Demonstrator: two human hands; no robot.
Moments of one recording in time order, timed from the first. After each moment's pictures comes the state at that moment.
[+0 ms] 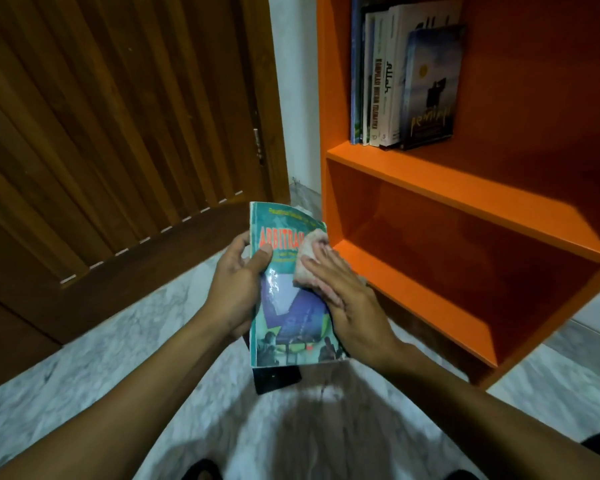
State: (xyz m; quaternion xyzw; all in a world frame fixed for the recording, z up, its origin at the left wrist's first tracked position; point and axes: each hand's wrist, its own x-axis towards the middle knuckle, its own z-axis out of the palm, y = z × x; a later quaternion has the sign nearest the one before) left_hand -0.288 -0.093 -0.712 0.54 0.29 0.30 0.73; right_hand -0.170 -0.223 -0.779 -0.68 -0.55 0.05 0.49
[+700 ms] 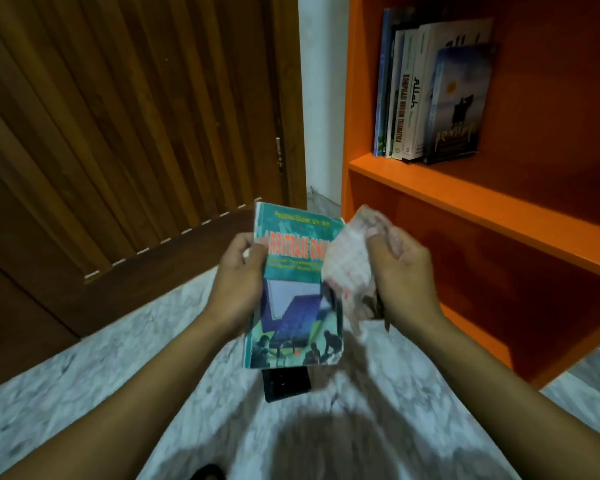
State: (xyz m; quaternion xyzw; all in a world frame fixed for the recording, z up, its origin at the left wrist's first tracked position) left_hand -0.303 -0.079 -0.700 0.62 0.34 0.33 0.63; right_hand -0.154 -0.210 -0.720 -0.64 -0.32 0.10 0.69
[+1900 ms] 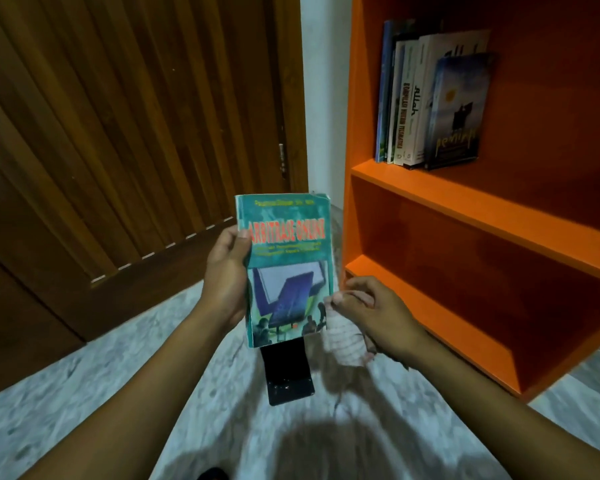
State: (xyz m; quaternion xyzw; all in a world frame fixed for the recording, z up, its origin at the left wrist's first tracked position) left_hand -0.306 -0.055 -0.700 0.52 0.31 0.38 0.70; right_hand -0.158 -0.224 -0.768 -0.69 -0.38 0.31 0.54
